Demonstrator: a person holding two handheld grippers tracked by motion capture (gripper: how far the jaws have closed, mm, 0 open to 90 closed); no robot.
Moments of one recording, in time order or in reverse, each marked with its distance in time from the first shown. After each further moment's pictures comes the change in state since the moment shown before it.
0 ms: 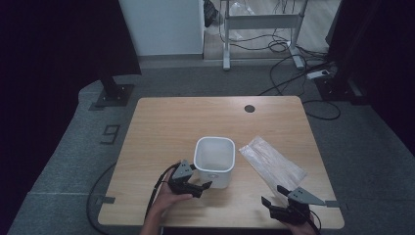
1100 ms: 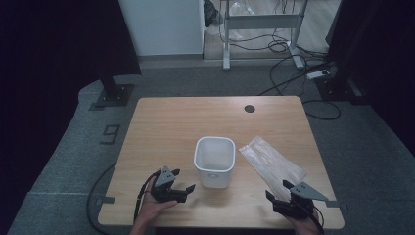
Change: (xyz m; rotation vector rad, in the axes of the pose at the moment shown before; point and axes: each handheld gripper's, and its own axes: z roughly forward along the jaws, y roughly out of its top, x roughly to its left) left arm 0.004 -0.032 -0.046 0.028 0.152 -0.113; right arm -0.010 0.014 -0.004 0.012 -0.100 -0.029
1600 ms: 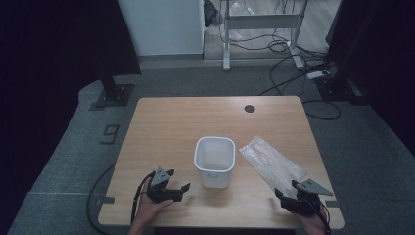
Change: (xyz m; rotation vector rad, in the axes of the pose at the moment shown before) left arm 0.011 -0.011 -0.002 0.010 0.052 -0.058; right arm -0.028 -0.010 0.005 0.110 -0.083 0.035
